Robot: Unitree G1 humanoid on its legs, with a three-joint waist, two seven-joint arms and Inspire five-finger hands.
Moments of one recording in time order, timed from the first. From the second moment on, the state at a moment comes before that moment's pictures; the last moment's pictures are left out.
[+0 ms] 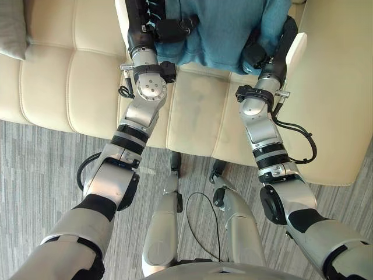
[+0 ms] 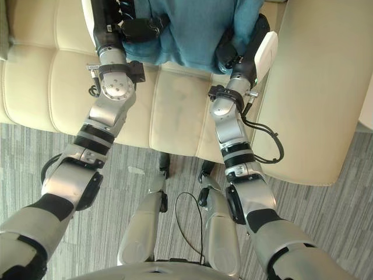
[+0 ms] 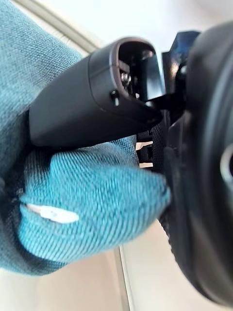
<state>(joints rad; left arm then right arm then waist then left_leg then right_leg) -1.08 0.28 -0.22 0.66 -0.16 -0.10 0.54 -0.94 -0.08 -0.01 0.60 -0.30 0.06 -0.72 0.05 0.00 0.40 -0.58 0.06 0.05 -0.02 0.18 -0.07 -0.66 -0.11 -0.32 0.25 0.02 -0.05</state>
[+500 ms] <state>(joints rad) -0.87 0.20 -0.05 0.70 -0.12 -0.10 0.47 -0.80 -0.07 0.02 0.55 -0.23 0.03 -0.57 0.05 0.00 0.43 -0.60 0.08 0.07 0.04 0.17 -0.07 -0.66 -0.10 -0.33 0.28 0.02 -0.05</state>
